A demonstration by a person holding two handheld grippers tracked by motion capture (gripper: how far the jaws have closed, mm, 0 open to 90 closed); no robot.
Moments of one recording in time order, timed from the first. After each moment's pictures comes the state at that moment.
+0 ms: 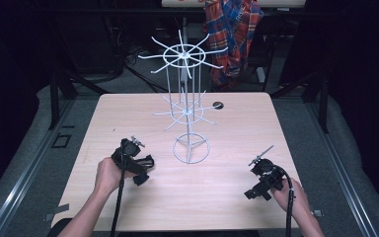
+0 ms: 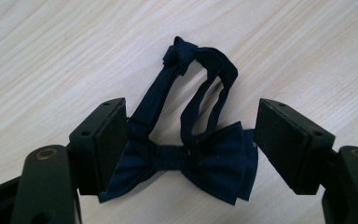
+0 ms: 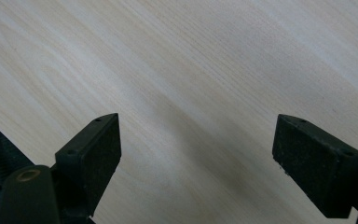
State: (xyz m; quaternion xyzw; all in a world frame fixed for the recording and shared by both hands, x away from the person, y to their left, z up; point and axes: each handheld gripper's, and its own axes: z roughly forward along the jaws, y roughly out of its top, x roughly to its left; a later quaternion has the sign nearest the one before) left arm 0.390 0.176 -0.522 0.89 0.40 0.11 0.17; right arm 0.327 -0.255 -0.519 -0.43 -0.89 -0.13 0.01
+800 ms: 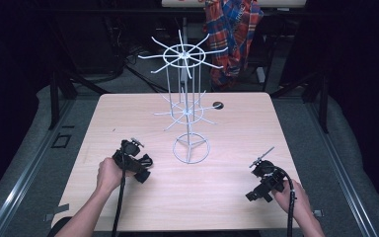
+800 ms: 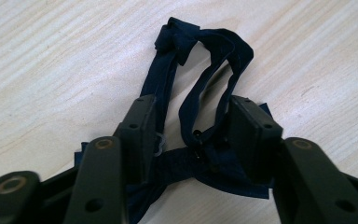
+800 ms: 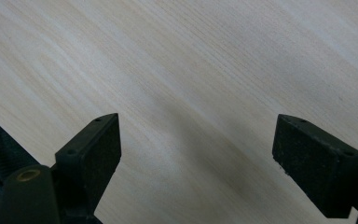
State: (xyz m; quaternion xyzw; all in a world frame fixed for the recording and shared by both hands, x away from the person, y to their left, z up) left arm 0.402 0.189 -0.542 0.88 0.44 0.07 0.16; right arm 0.325 -0.257 -0.523 -0.43 -0.89 -0.13 0.02
